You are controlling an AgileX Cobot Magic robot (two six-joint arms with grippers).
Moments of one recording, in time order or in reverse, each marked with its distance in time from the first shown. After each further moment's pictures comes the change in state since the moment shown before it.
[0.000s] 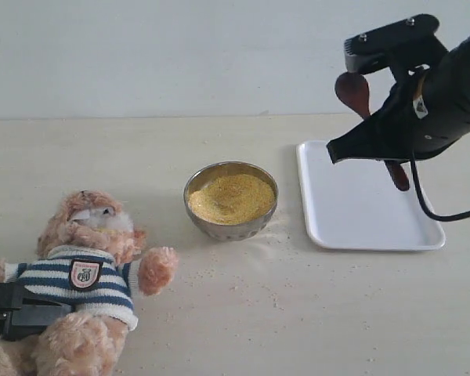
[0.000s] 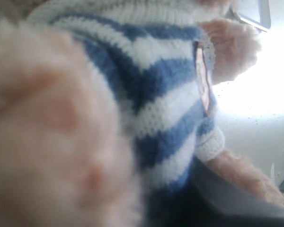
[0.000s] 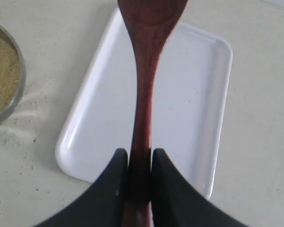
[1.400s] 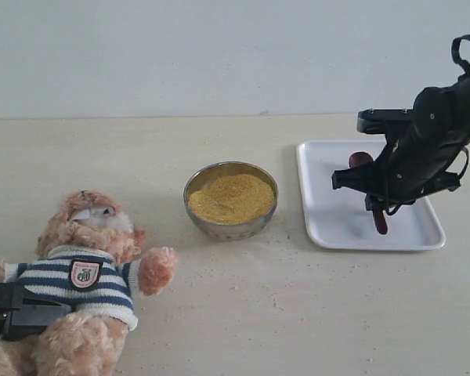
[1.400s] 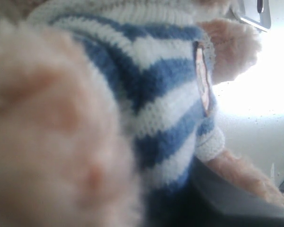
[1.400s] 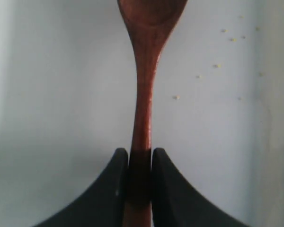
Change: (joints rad) left arm 0.000 0.000 0.000 0.000 0.000 0.000; right arm -0.265 0.513 -0.182 0.520 -0.162 -0.354
